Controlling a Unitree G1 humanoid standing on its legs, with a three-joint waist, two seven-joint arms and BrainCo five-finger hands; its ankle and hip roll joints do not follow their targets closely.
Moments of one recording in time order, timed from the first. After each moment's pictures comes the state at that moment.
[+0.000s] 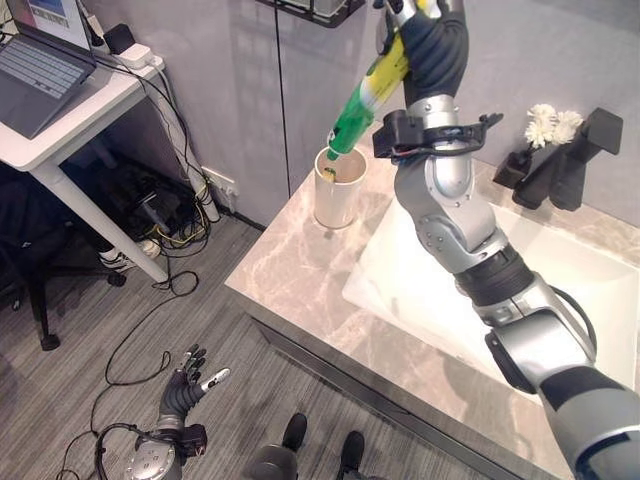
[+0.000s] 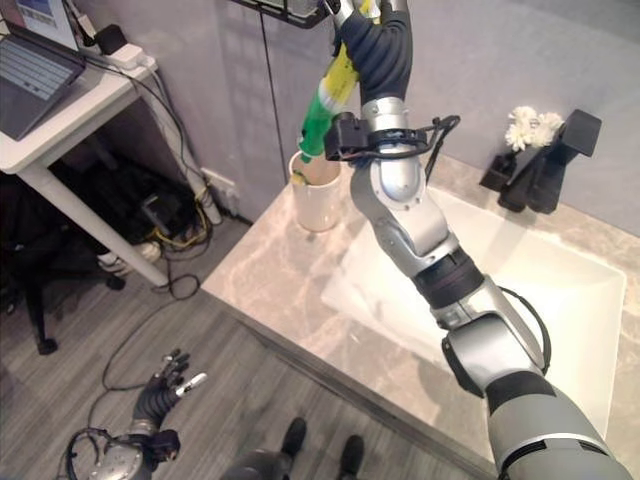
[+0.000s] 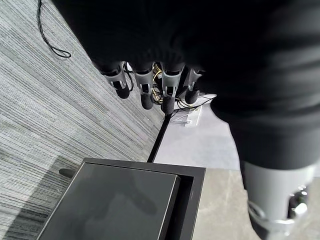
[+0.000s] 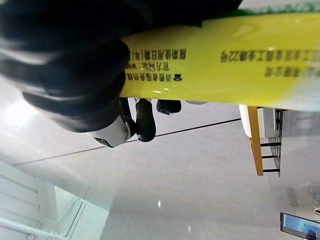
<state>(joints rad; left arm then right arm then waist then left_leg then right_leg) 0.36 0.50 -0.18 0.14 -0.51 -0.17 0.17 -1.09 -0.40 0.48 0.18 0.74 -0.31 -0.47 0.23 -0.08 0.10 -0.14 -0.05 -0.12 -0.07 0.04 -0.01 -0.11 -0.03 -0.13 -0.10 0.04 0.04</state>
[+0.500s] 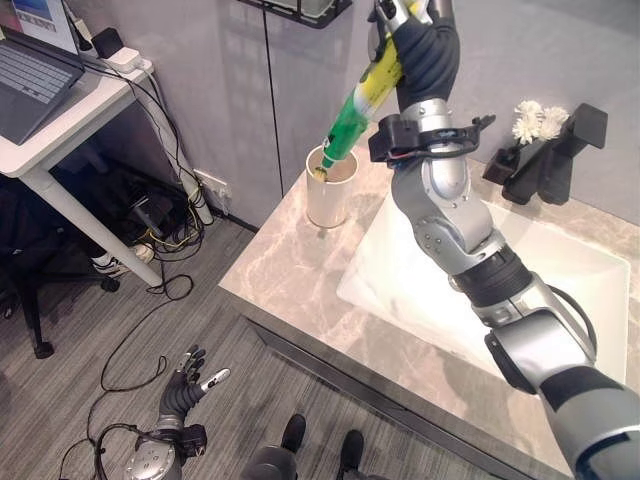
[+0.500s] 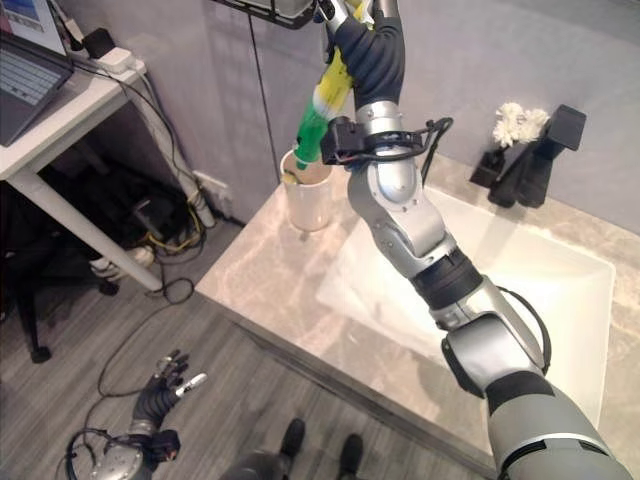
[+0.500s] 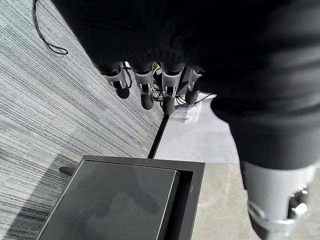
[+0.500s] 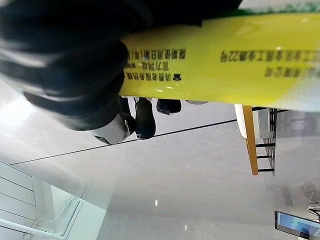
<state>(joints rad) 0.36 0.50 -0.18 0.14 -0.50 -0.16 0.18 -1.09 -0.40 0.49 0.19 0.74 -0.30 -0.45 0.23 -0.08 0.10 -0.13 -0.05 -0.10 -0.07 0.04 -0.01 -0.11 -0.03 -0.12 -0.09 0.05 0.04</state>
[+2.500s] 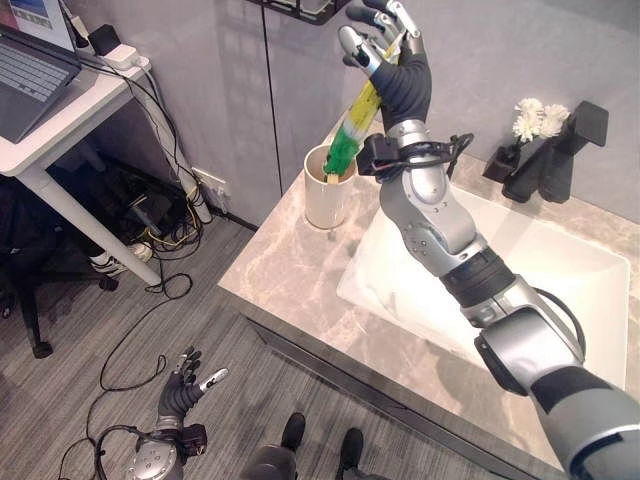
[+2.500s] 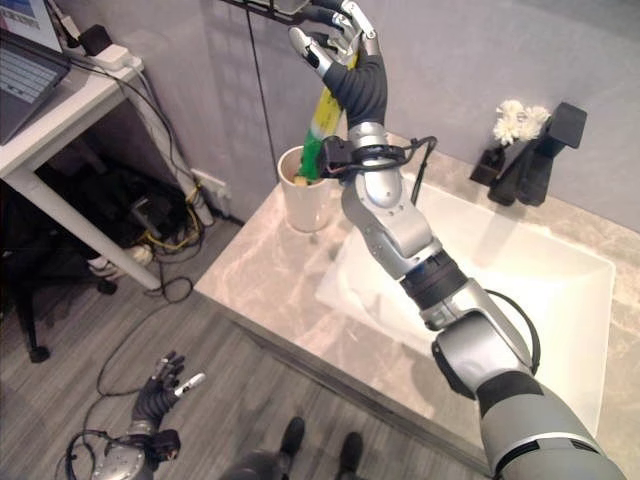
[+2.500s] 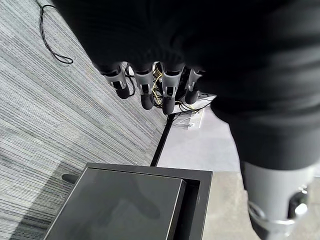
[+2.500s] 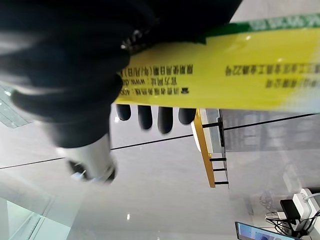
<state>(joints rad) 0.36 0.49 -0.18 0.16 -0.50 -0.16 0.22 -1.09 -0.35 0.51 0.32 0.74 -0.26 -0.45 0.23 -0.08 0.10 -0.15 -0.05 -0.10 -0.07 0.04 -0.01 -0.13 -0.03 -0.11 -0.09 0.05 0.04</state>
